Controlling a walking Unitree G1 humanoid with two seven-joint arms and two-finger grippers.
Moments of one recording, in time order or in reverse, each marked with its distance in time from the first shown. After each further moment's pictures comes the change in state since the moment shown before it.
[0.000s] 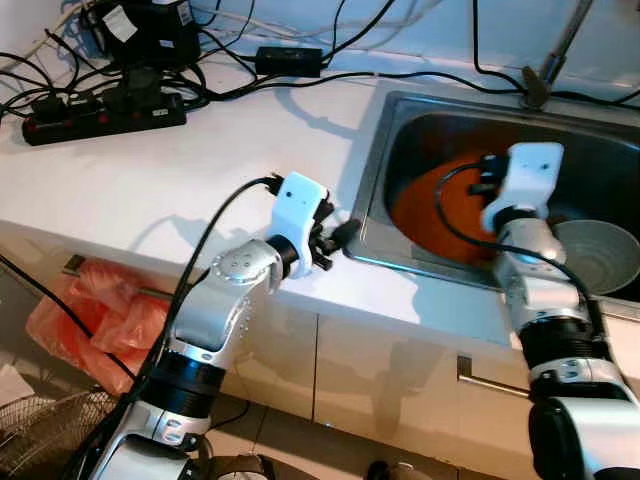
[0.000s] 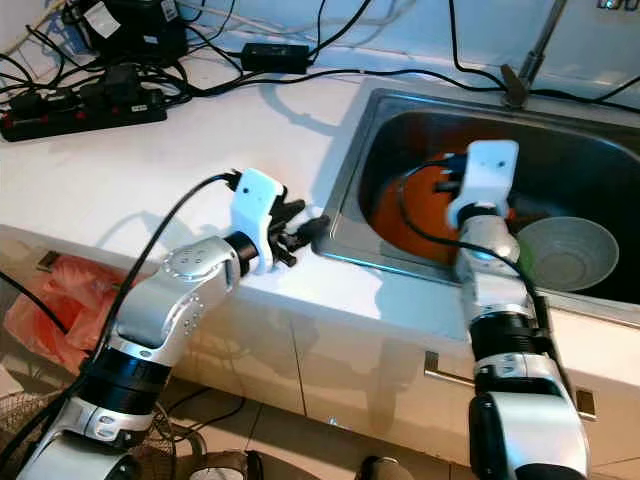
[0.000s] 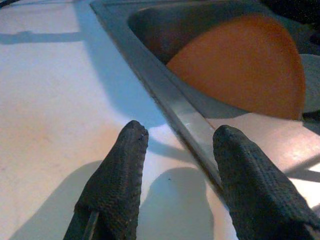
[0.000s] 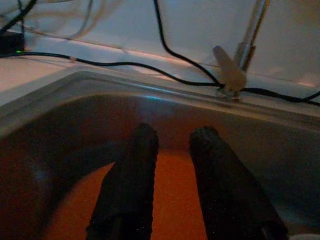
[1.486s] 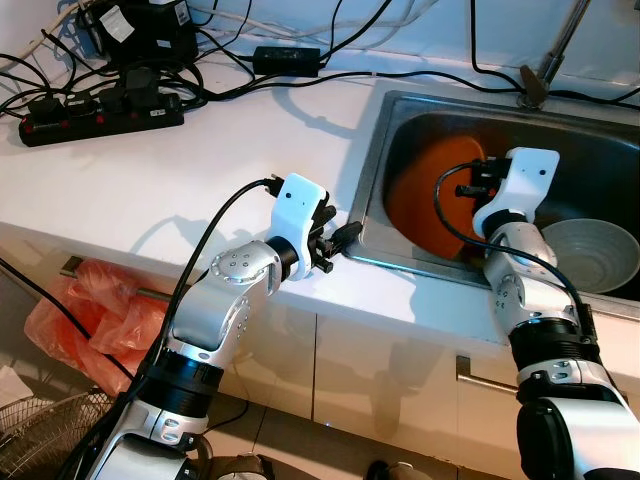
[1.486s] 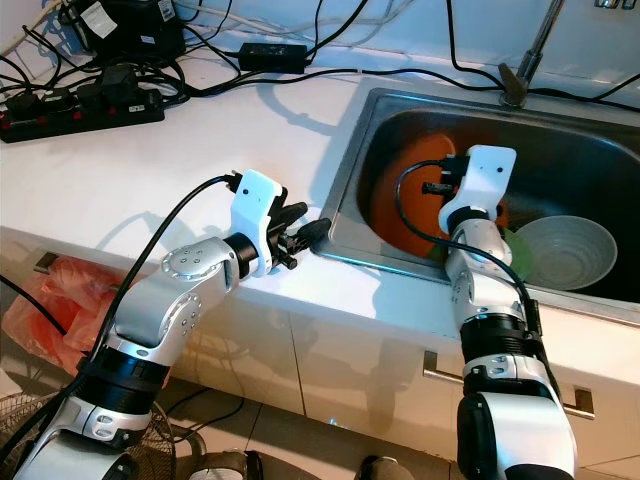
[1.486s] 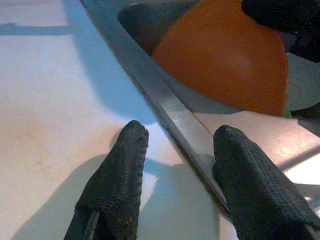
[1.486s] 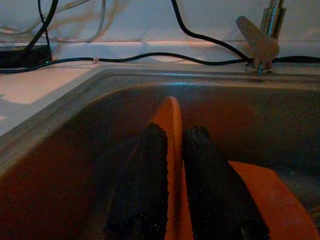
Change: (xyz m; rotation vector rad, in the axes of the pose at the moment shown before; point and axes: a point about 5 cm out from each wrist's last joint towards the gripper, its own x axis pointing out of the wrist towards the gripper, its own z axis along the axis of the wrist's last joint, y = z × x) left arm 0.000 -0.002 -0.002 -0.020 0.017 -0.034; right arm -0.002 0.012 -0.006 0.200 0.041 0.073
